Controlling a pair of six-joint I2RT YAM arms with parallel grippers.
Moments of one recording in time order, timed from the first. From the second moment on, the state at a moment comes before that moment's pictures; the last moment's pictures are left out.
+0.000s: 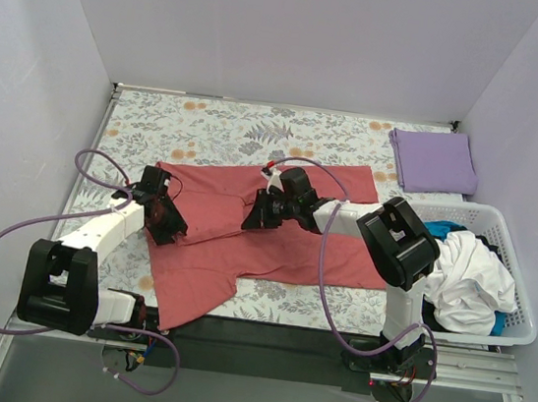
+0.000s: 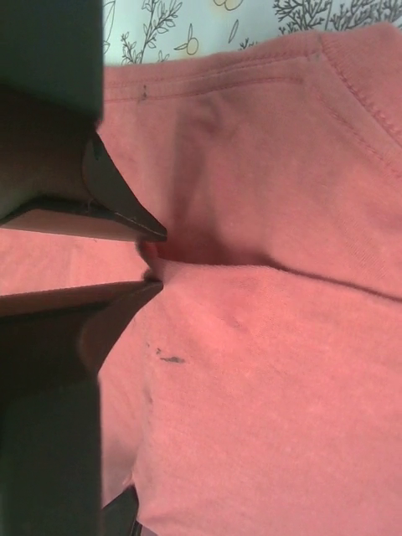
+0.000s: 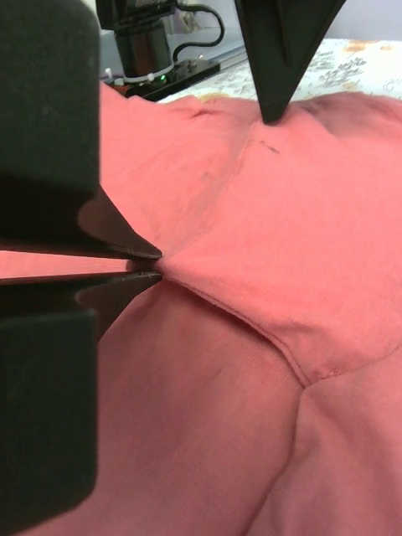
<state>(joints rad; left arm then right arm) -0.13 1.28 0.69 -0.60 -0.01 -0.80 0.74 1.98 1.10 0.23 -0.55 0.61</state>
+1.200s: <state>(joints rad) 0.12 1.97 1.30 -0.33 -0.07 -0.85 0.10 2.10 1.36 -0.03 -0.40 0.43</state>
